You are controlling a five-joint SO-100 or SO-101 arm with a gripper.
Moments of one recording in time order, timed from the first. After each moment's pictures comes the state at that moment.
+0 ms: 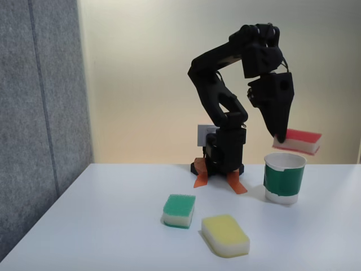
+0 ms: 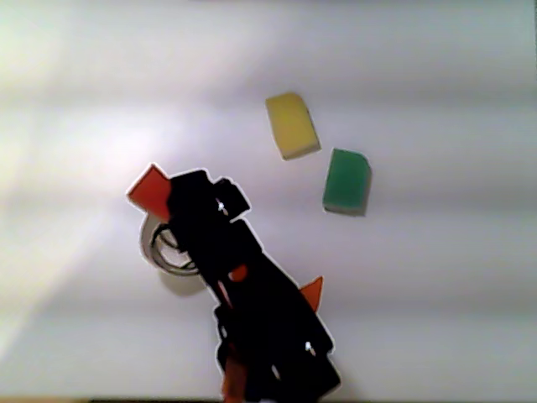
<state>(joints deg) -29.5 144.2 117.5 93.7 3.2</state>
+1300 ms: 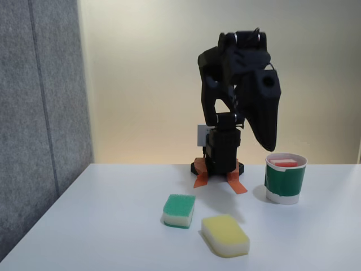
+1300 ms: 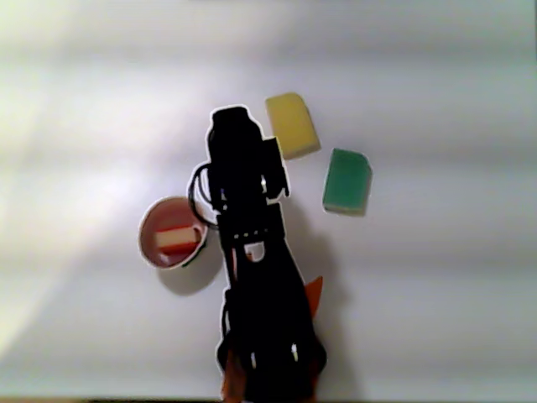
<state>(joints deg) -7.7 139.3 121.6 65.0 -15.0</state>
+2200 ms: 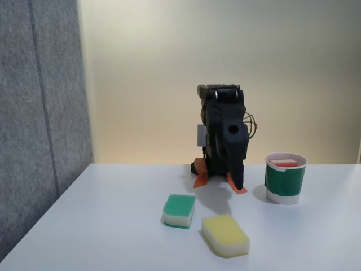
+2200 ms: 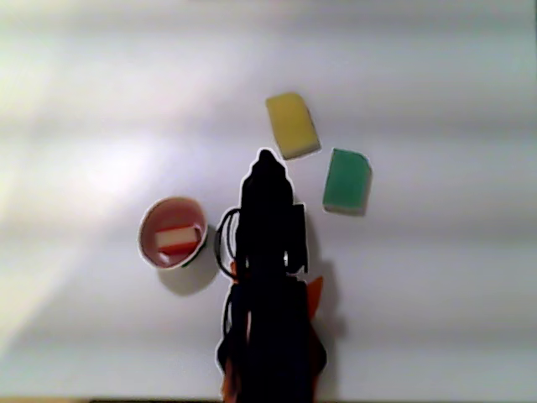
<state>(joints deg) 1.1 180.3 172.4 44.6 -7.0</state>
